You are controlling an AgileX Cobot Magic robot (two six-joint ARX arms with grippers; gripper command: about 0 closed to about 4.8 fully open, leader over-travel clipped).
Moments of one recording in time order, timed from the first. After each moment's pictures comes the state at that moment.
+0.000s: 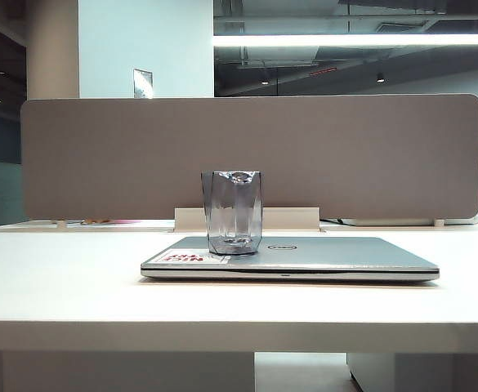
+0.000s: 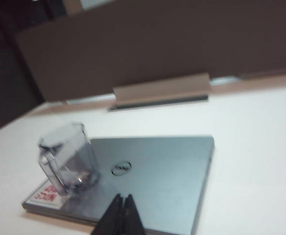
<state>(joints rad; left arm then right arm) 0.02 0.00 0.00 -0.06 0.03 0.00 0.12 0.02 0.09 0.01 -0.17 0.25</state>
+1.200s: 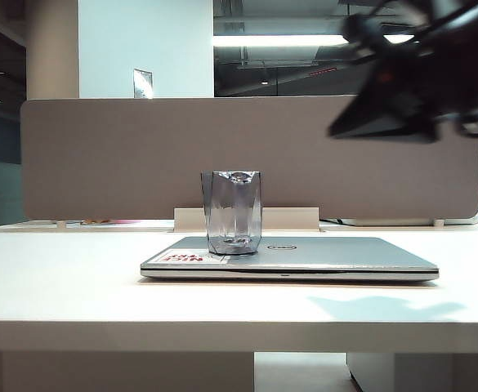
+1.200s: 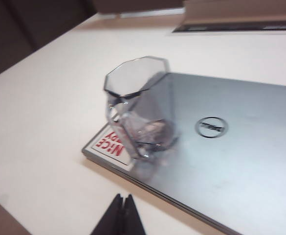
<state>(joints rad) 0.02 0.00 0.00 -0.08 0.03 0.00 0.58 1.09 0.40 0.46 -0.02 0.24</state>
